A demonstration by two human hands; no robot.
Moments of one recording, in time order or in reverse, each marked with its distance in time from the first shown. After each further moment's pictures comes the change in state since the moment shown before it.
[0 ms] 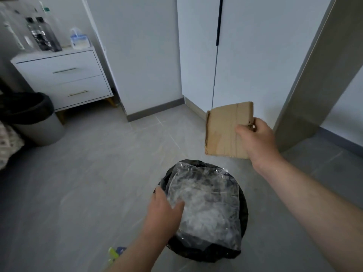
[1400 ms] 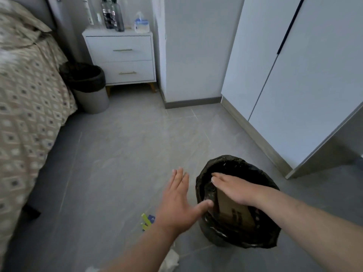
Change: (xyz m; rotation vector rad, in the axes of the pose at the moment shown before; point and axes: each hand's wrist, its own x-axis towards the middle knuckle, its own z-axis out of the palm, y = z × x) left_hand -0.042 -0.075 -0.070 0.024 0.073 0.284; right_hand -0.108 0.019 0.112 -0.885 -1.055 0.032
